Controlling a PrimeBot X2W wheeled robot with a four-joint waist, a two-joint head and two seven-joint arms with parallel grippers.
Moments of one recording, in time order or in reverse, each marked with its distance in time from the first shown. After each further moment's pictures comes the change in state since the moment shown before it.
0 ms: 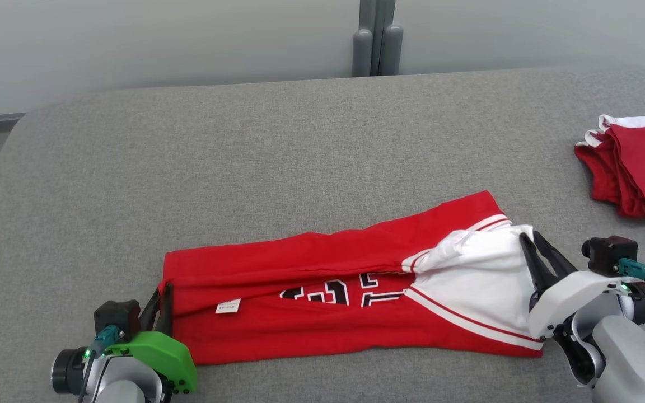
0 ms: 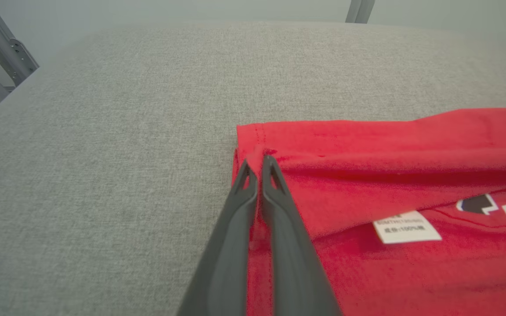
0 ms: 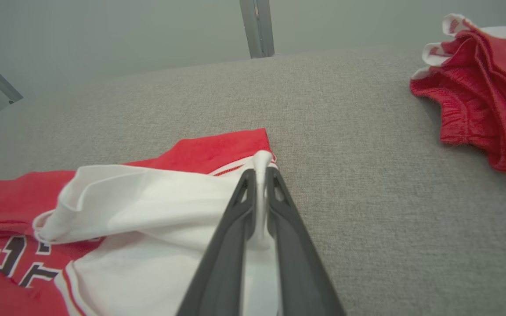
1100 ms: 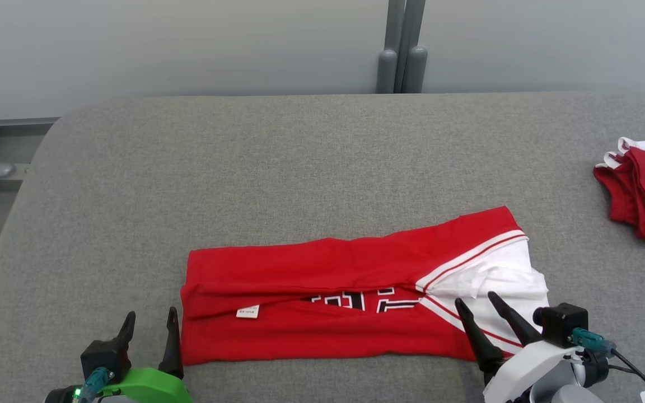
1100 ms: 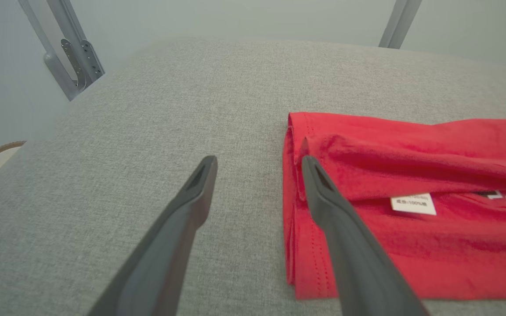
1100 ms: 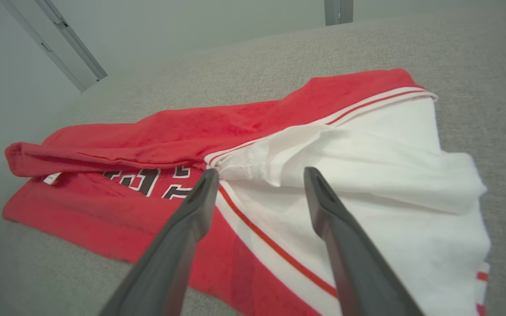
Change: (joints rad) left arm 0.192 -0.033 0.086 -0.209 0.027 0.036 0.000; right arm 0.246 0.089 0.021 -0.216 -0.063 0.000 -0.002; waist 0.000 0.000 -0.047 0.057
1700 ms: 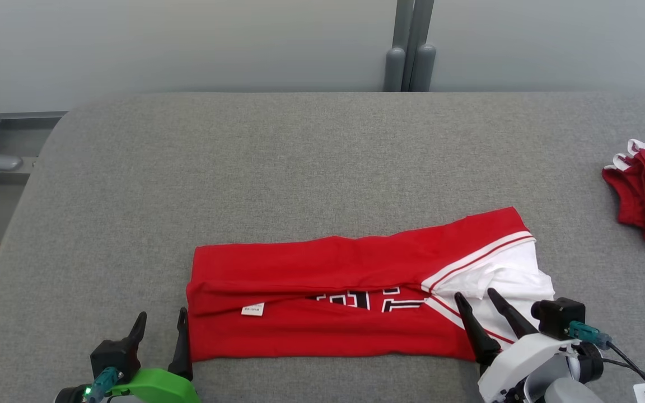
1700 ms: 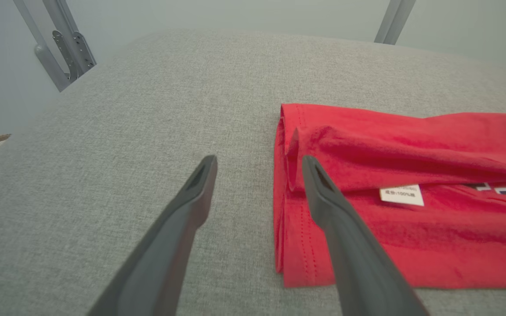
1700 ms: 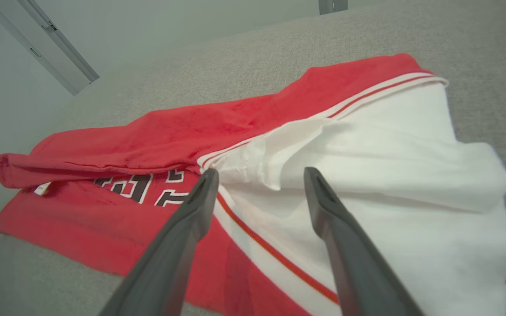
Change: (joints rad) left arm 0.000 -0.001 -0.039 0.005 -0.027 0.000 0.000; right arm -0.024 0.032 -0.014 0.059 0.022 0.000 0.000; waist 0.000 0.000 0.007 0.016
